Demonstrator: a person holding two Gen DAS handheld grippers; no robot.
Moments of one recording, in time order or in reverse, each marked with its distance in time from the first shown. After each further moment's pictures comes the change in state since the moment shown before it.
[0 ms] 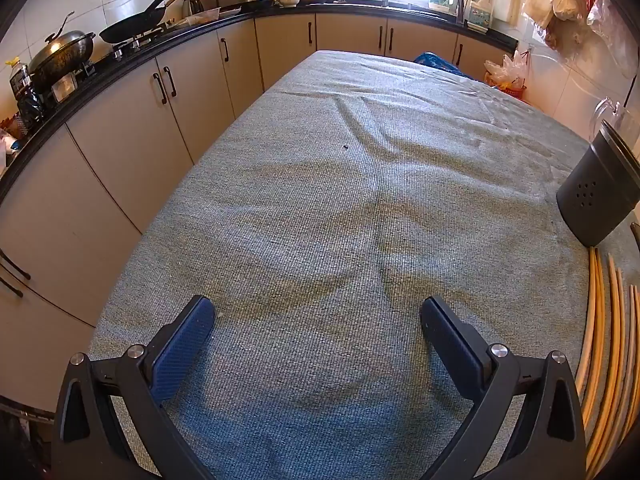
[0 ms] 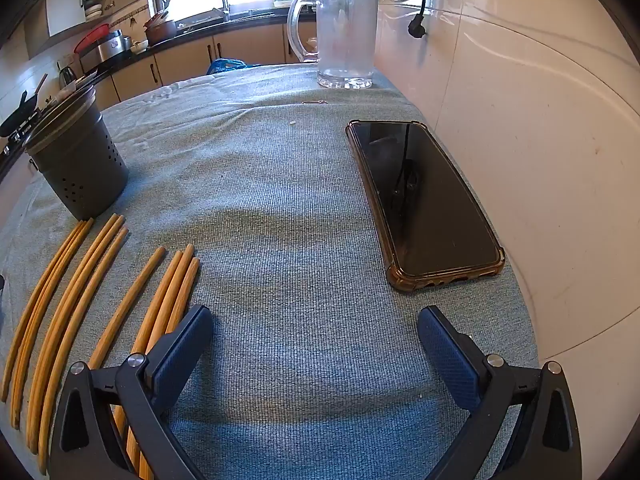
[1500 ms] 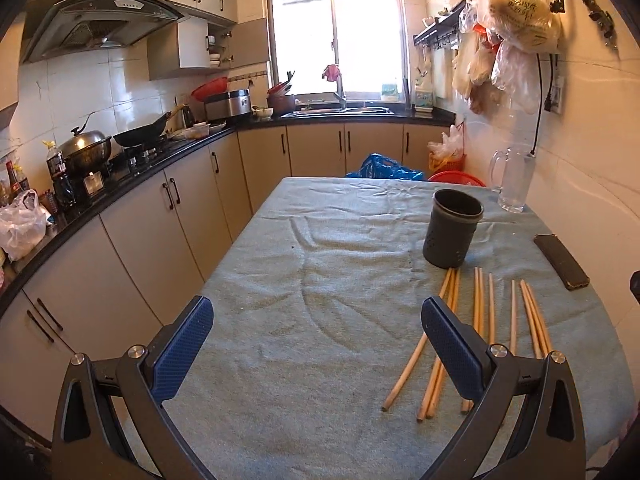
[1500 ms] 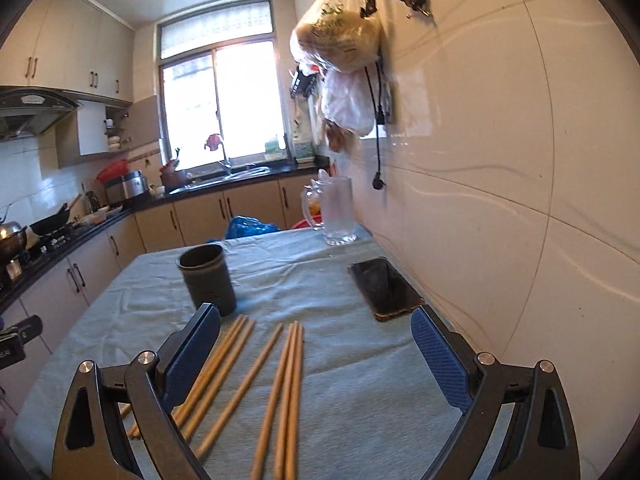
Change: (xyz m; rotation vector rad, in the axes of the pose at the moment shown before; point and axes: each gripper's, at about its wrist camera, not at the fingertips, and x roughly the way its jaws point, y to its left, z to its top) left arm -0.220 -0.043 -0.065 0.098 -0.384 -0.050; right arm -0.223 0.058 -0.093 0.133 -0.567 -0.019
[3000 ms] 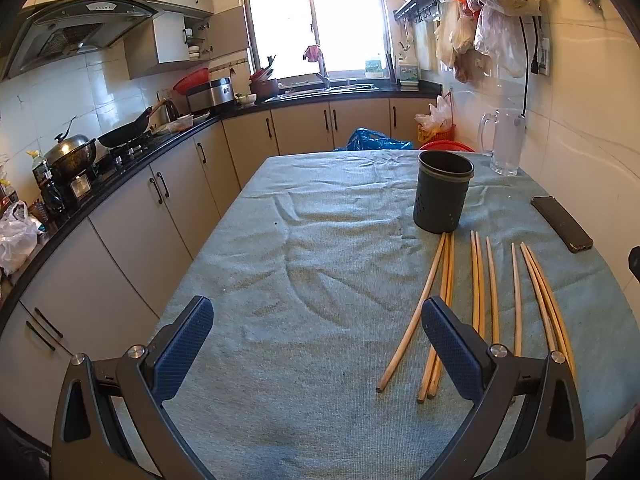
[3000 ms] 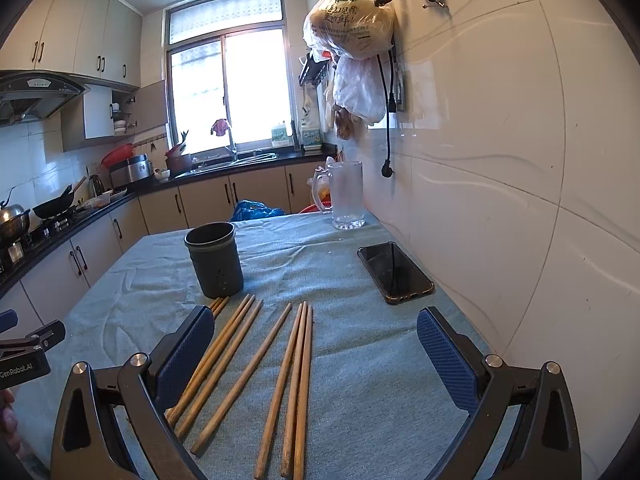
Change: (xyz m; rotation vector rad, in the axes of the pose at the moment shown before) left arm 0.020 -0.015 -0.021 0.080 0.069 -0.015; right arm 0.008 0.011 -0.014 -0.029 0.053 0.005
